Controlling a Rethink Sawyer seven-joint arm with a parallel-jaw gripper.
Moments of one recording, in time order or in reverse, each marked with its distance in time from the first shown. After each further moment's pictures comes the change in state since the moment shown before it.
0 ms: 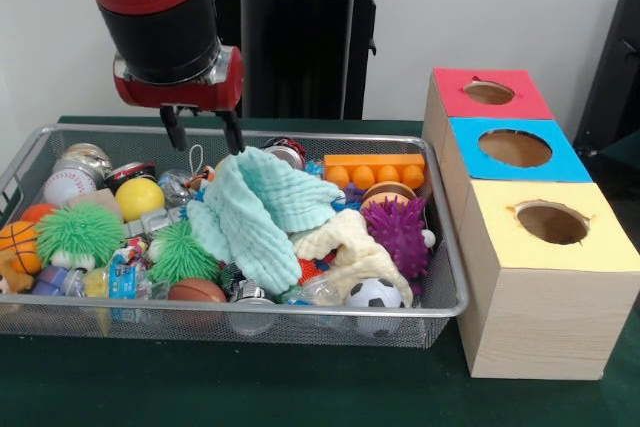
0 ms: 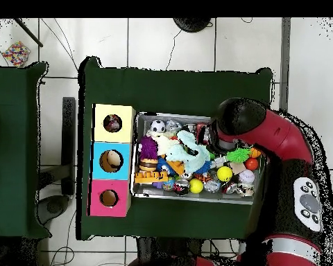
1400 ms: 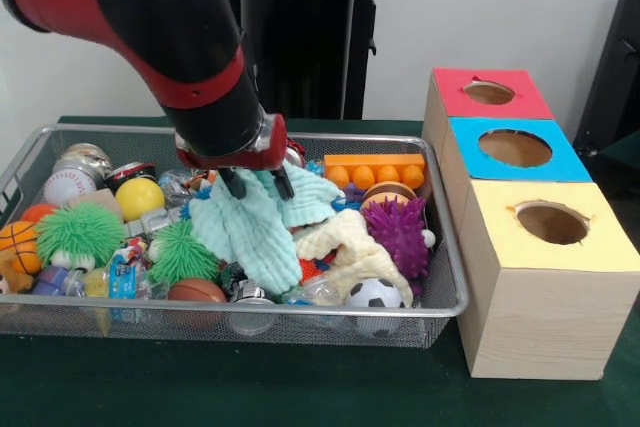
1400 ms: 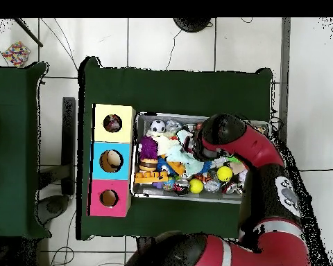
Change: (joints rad) arm -0.019 0.104 0.067 0.110 0.062 -0.127 0.000
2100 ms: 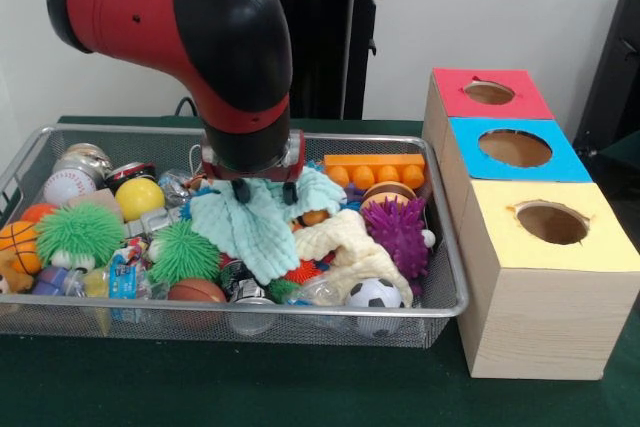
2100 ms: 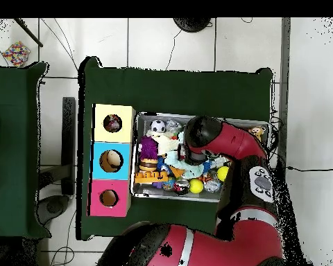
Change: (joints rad) arm 0.095 0.051 -0.063 -0.054 -0.116 0.007 0.000
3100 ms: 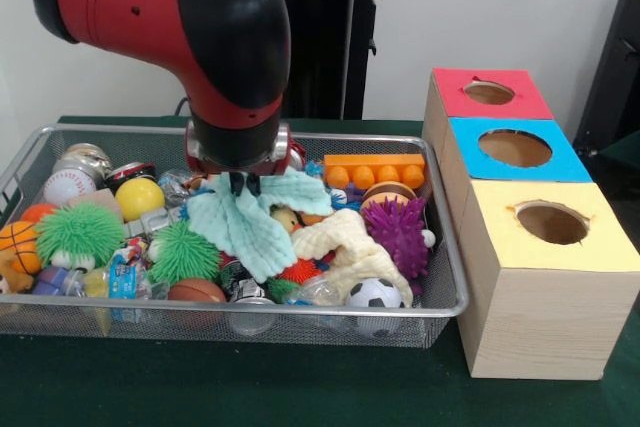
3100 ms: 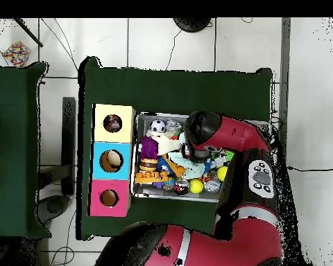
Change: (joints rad) arm 0.008 0.000 -0.006 -0.074 -0.106 0.080 0.000
